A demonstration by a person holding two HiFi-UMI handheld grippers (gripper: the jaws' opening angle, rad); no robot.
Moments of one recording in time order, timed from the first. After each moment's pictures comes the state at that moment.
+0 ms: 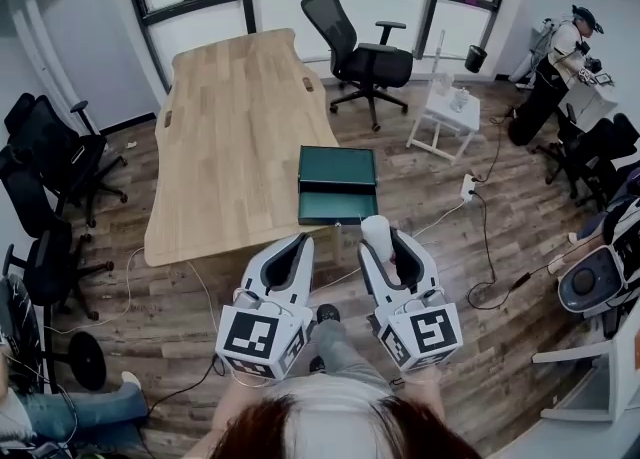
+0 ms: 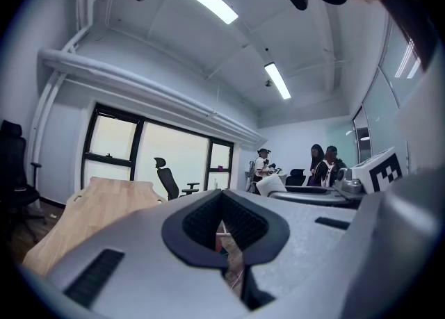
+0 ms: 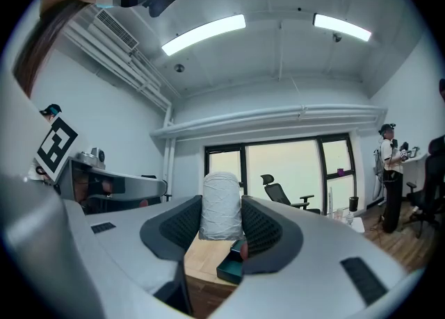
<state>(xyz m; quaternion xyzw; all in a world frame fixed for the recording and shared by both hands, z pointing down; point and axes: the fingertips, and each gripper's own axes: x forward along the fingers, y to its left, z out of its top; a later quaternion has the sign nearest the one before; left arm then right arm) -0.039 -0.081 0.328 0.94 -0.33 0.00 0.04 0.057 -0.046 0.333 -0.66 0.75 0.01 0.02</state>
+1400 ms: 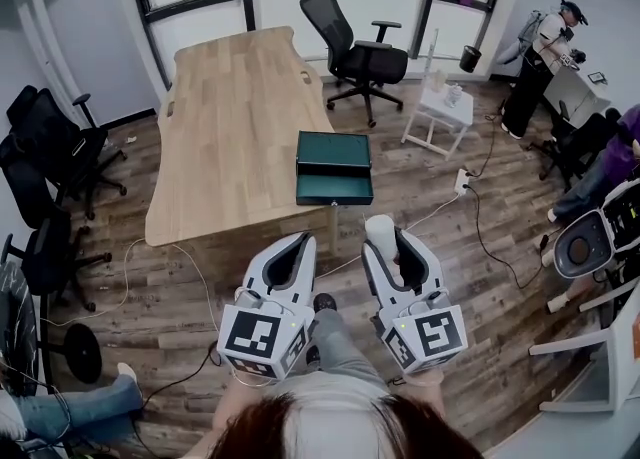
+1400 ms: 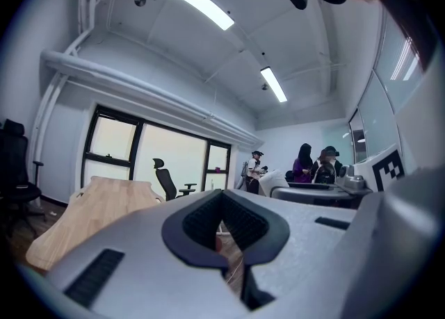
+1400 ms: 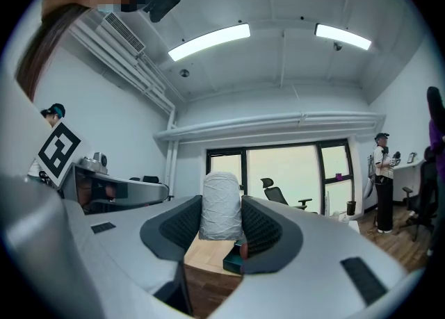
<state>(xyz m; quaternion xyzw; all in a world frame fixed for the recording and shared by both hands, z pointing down) -0.062 -0.014 0.331 0.95 -0.32 -0.01 0.04 0.033 0.026 0.327 -0.66 0.75 0.03 0.02</state>
